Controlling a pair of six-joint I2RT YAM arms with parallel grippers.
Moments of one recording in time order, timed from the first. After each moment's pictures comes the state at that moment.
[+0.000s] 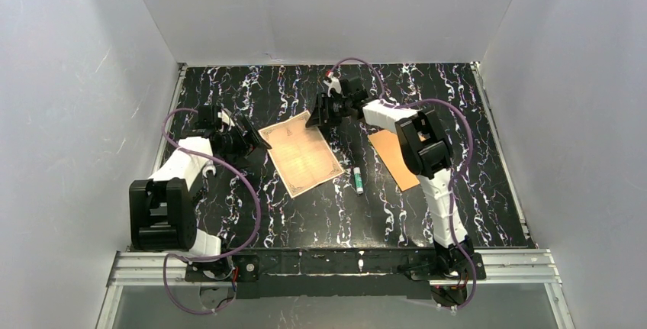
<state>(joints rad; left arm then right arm) 0.02 1.45 0.91 -0.51 0.44 -0.61 0.54 2.33 1.71 -0.08 -0.60 0.46</state>
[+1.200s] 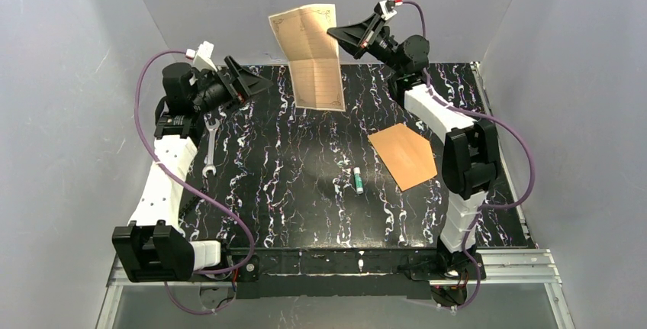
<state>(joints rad) 0.02 1.25 1.20 -0.29 0.71 -0.71 0.38 1.94 1.60 0.91 -0.71 1.64</state>
